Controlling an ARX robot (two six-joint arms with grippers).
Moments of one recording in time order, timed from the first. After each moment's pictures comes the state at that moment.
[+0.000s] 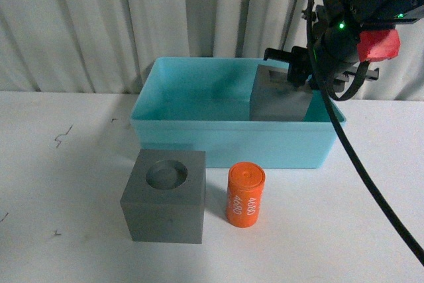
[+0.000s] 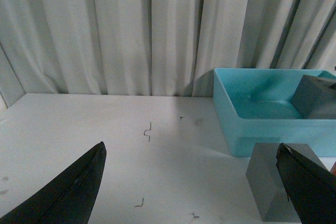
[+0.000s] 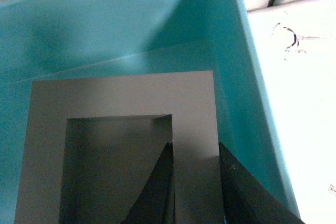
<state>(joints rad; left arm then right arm) 0.00 0.01 0.01 0.00 0.00 -0.01 0.20 2.32 1.78 -0.22 0.08 0.35</state>
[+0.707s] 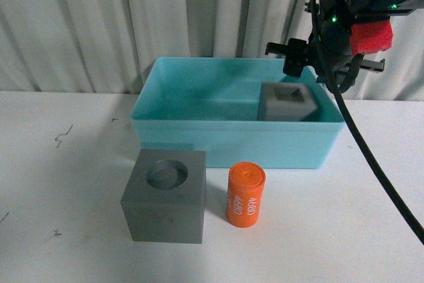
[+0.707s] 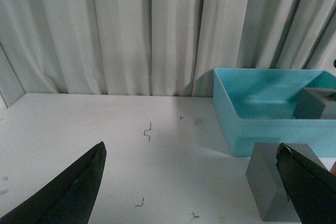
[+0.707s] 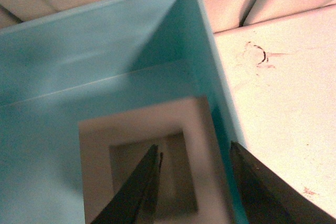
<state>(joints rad) 0.00 0.01 0.01 0.00 0.00 -0.01 0.21 2.34 1.83 -0.25 0.20 0.37</state>
